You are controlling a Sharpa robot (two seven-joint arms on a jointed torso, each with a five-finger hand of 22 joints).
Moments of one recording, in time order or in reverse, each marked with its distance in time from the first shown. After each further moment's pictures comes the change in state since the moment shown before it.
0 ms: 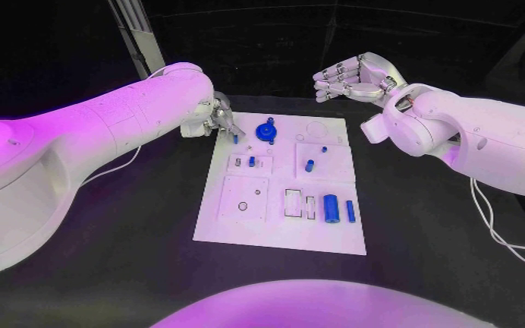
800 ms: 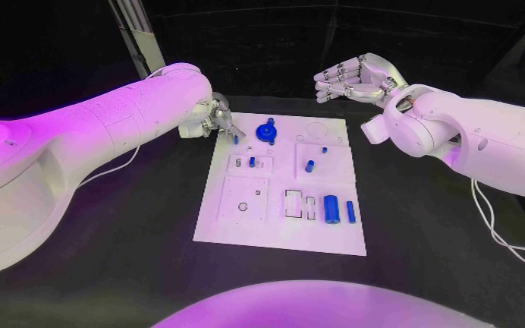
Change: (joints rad) left arm 0.001 -0.009 0.000 0.004 0.011 0.007 0.001; left_hand -0.031 -0.031 -0.010 0.010 0.000 -0.003 -0.004 0.000 0.007 -0.004 0.004 0.000 0.004 0.000 0.000 0.000 0.000 0.000 0.000 0.000 0.000 0.001; right arm 0.000 -0.002 0.000 0.000 0.000 -0.002 0.000; right_hand 0.000 0.000 0.000 0.000 0.000 0.000 0.000 0.000 0.000 0.000 0.000 0.000 0.000 0.000 0.000 0.000 0.000 0.000 0.000 0.000 0.000 0.000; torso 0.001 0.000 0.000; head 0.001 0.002
